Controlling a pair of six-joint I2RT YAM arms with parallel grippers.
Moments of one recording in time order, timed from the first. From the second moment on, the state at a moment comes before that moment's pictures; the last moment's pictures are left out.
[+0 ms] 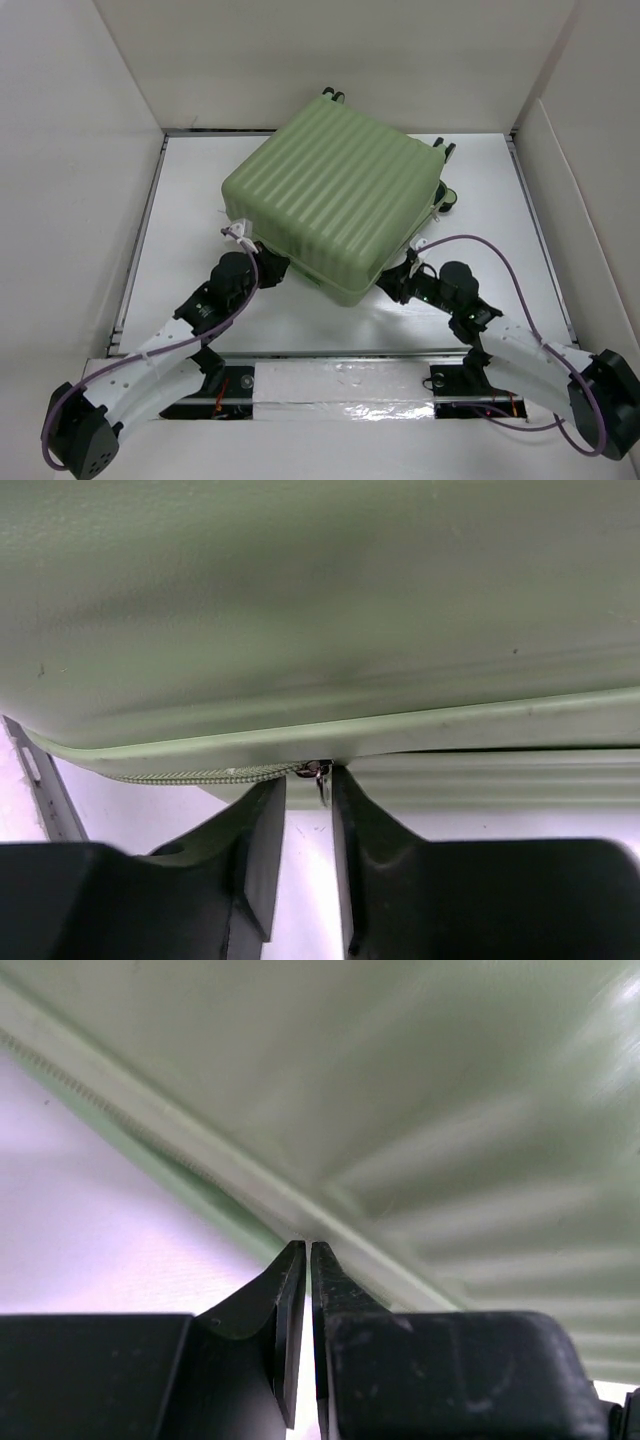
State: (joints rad) left arm -0.64 0.75 0.40 -0.05 -0.17 -0.75; right arm 0.60 0.89 0.20 0.50 -0.34 0.13
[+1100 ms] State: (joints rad) left arm -1.08 1.18 0.53 0.16 -0.37 -0.64; right arm 1.01 0.78 0.32 0.12 0.14 0.19
